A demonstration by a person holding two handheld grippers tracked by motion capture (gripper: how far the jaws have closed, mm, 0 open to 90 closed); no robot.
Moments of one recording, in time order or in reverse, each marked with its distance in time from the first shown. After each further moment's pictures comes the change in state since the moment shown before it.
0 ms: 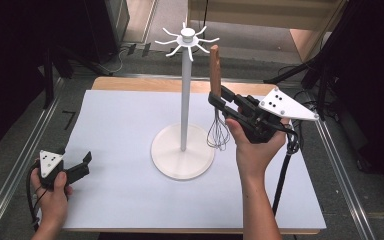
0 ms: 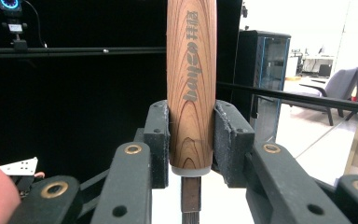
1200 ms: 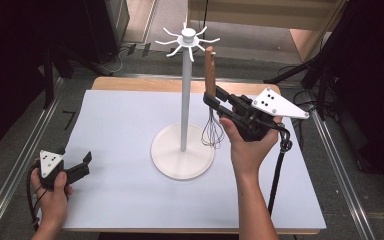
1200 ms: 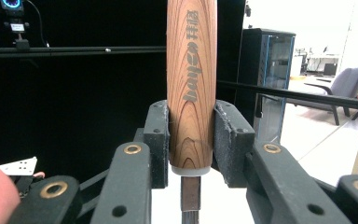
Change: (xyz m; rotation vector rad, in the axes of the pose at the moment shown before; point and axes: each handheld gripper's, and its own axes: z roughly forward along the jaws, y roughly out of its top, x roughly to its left) left arm 0.000 0.000 0.000 -0.001 -0.001 0.005; right arm -0.002 -0.009 0.011 -0.005 0.013 0.006
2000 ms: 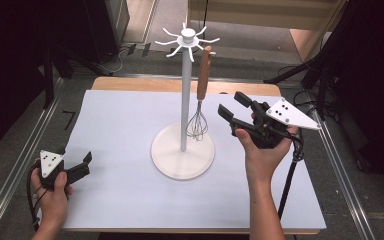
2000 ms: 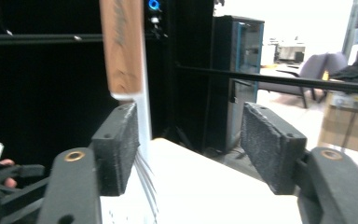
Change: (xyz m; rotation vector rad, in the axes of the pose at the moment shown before) left arm -0.001 0.000 0.000 0.003 0.004 0.005; right arm -0.021 -0.024 -0.029 0.041 -0.119 0.011
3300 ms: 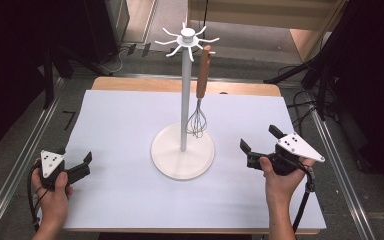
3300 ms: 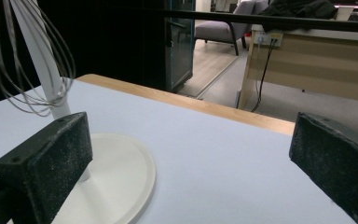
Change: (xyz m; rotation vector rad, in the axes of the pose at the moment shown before) left arm -0.001 0.000 0.000 0.001 0.007 0.009; right arm -0.028 -0.081 -0.052 0.190 -0.277 -0.006
